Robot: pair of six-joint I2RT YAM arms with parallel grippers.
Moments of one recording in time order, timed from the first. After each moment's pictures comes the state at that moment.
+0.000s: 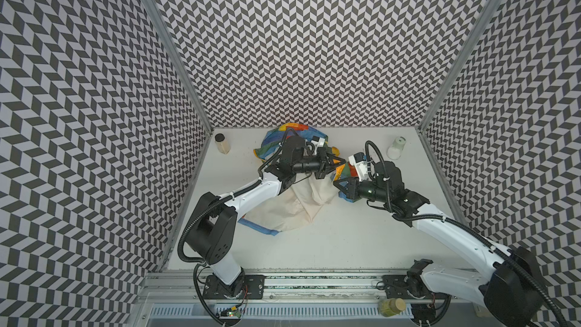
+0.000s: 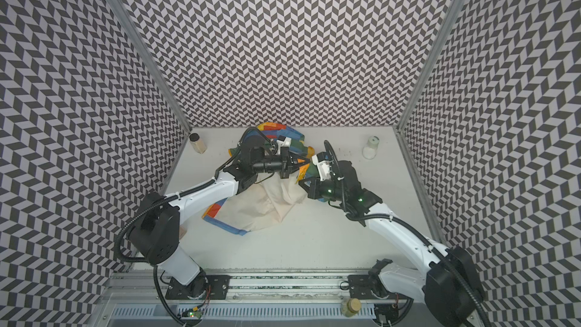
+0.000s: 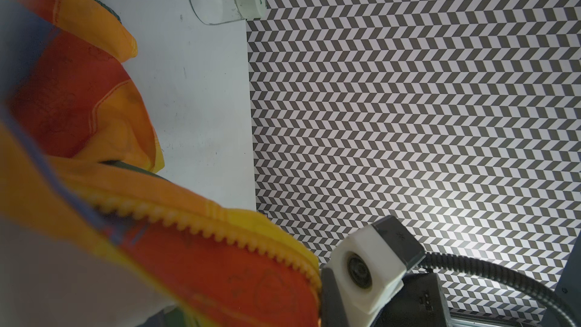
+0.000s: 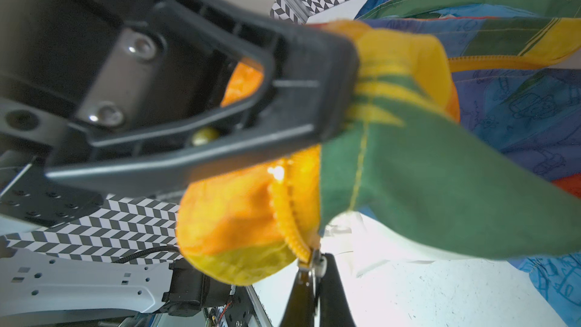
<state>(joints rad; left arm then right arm) -0.58 1.66 1.18 0.36 0.87 -1.36 0.51 1.17 0.78 0.04 -0.46 0.62</state>
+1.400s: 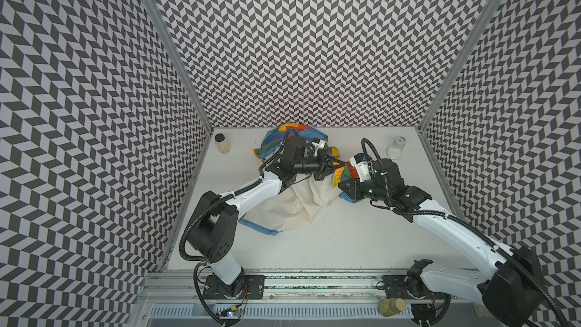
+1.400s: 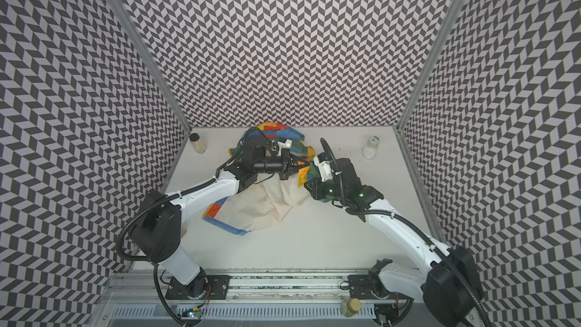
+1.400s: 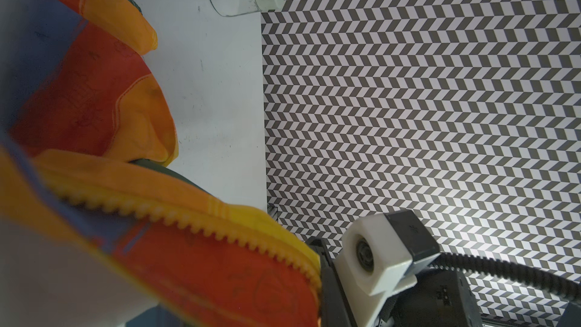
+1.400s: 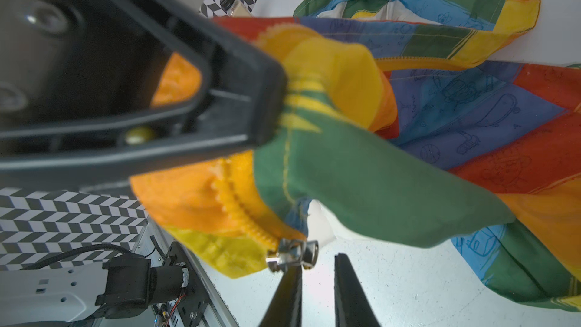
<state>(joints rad) -0.58 1.67 1.19 0.29 0.89 -1.32 0.48 1.18 0.86 -0.19 -0.35 0.48</state>
